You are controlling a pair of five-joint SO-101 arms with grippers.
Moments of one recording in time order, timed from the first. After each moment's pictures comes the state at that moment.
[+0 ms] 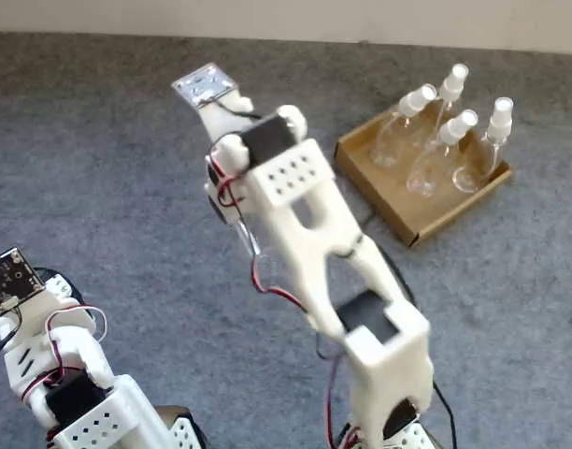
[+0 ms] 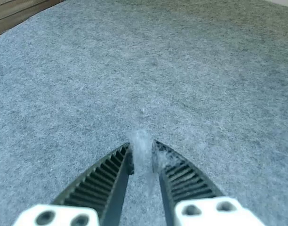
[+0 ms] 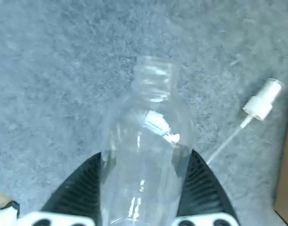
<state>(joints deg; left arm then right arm) -44.5 -104.1 90.6 48.7 2.4 -38.5 17.0 -40.0 100.1 5.4</state>
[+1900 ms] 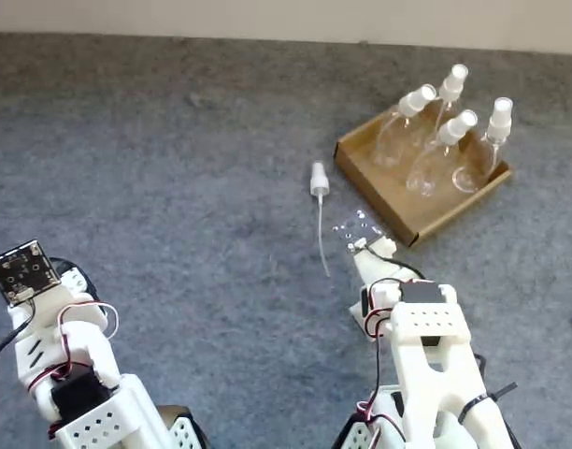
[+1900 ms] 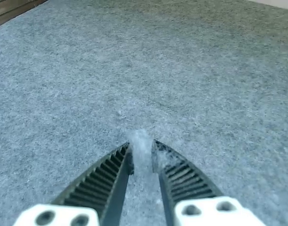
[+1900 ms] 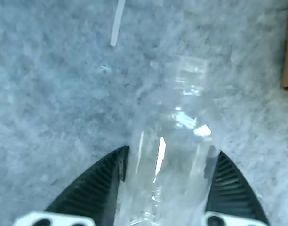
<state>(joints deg) -38.8 -104.1 90.6 48.7 2.4 -6.1 -39.7 69.1 50.2 34.5</state>
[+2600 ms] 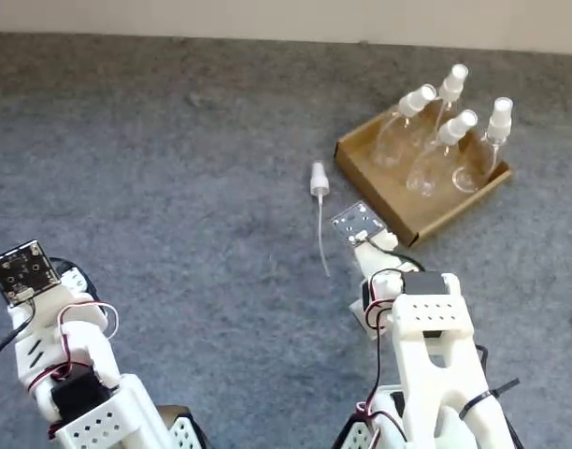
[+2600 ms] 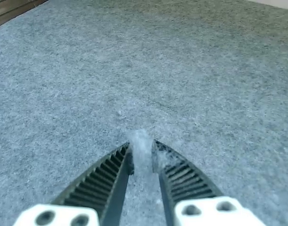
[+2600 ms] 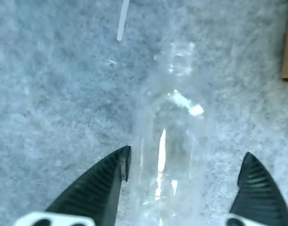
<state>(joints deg) -38.8 -104.1 90.6 48.7 2.4 -6.9 -39.7 63.4 58.9 33.3</state>
